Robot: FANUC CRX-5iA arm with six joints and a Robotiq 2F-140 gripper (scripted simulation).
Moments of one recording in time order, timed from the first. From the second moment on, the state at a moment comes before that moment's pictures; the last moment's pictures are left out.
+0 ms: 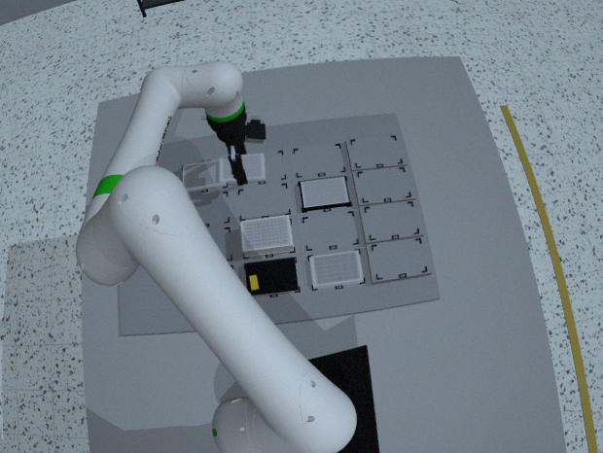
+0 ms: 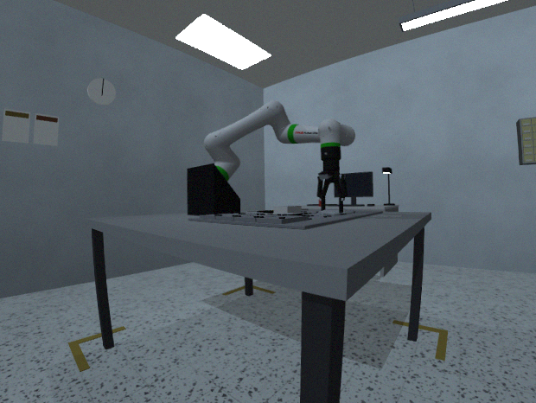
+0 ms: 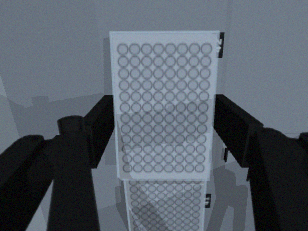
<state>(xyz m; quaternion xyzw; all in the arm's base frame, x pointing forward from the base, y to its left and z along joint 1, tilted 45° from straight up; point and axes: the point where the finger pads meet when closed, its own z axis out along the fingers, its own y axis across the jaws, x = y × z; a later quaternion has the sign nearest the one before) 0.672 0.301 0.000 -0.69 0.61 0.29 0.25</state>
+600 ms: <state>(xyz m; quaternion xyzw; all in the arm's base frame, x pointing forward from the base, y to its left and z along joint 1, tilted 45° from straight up) 0.673 0.298 0.004 -0.69 0.61 0.29 0.25</state>
